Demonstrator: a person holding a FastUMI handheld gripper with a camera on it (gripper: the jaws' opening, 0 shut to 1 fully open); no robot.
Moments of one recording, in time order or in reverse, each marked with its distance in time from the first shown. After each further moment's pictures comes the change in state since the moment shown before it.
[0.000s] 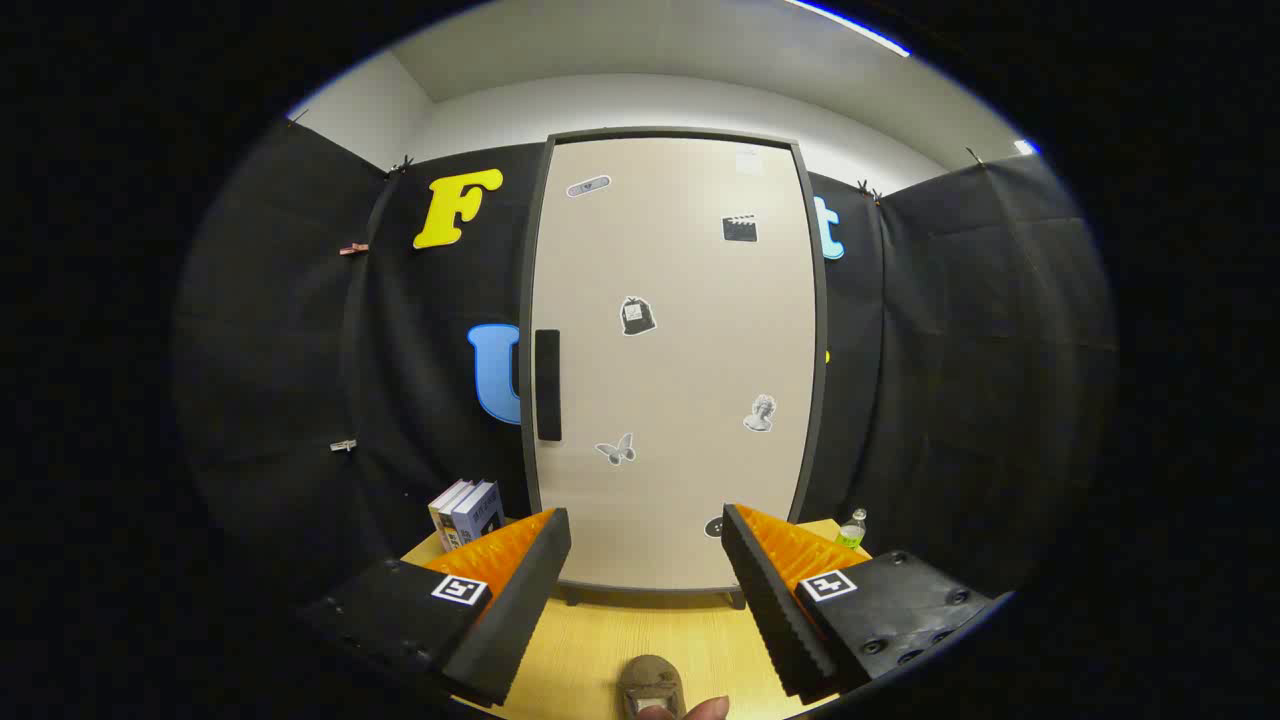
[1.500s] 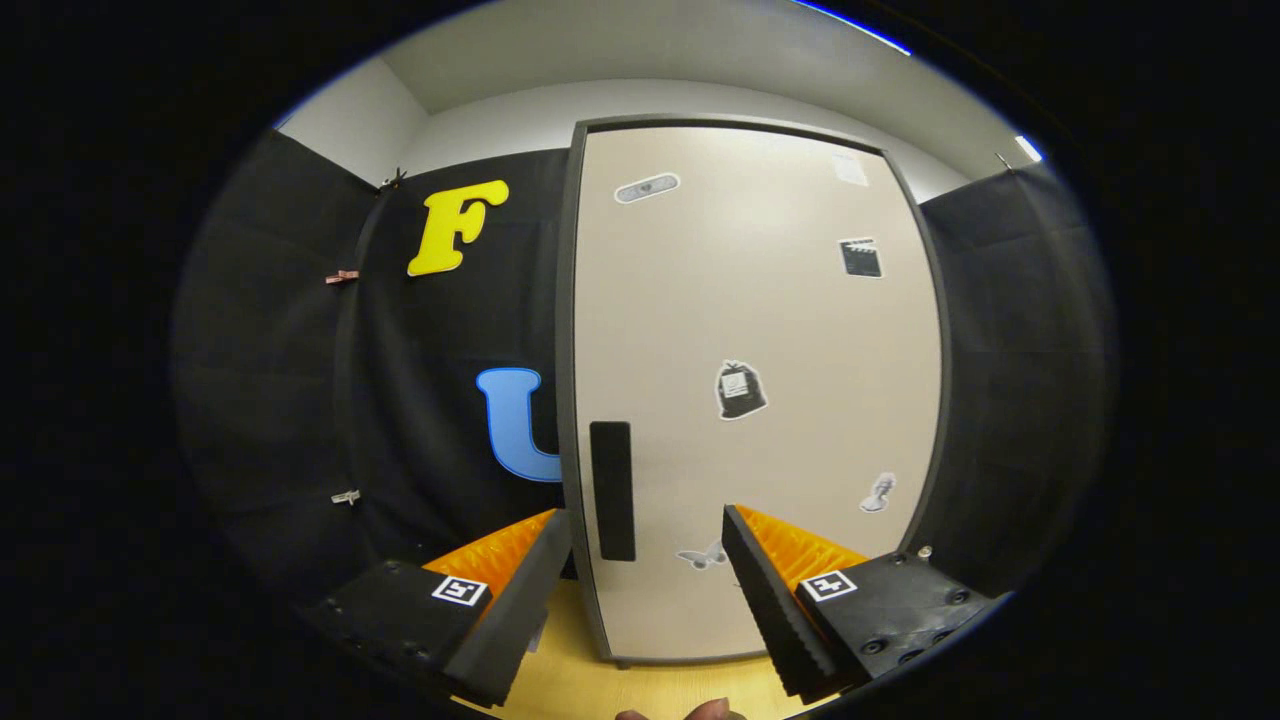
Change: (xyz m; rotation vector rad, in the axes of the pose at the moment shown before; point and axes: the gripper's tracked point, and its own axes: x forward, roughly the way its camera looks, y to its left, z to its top) arm 0.150 0.103 0.061 0.047 -0.033 0.041
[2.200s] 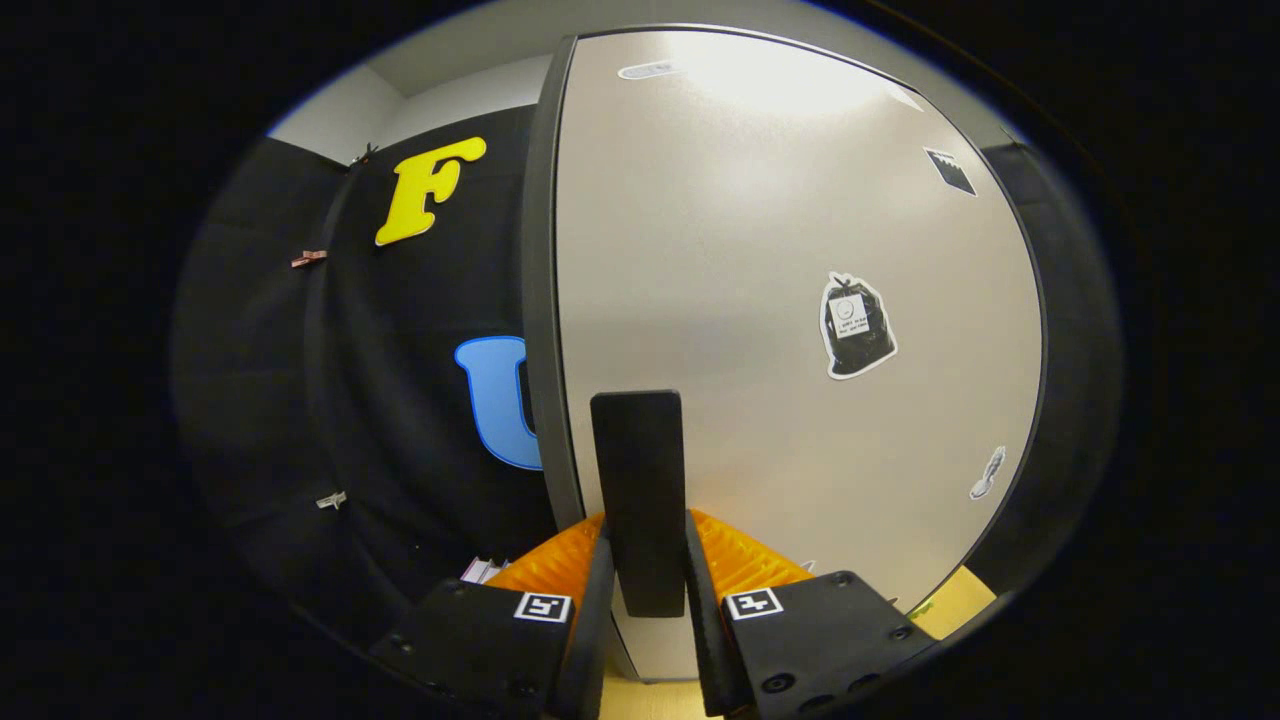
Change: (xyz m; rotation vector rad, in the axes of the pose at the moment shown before) arm 0.083 0.010 -0.036 -0.004 0.058 -0.034
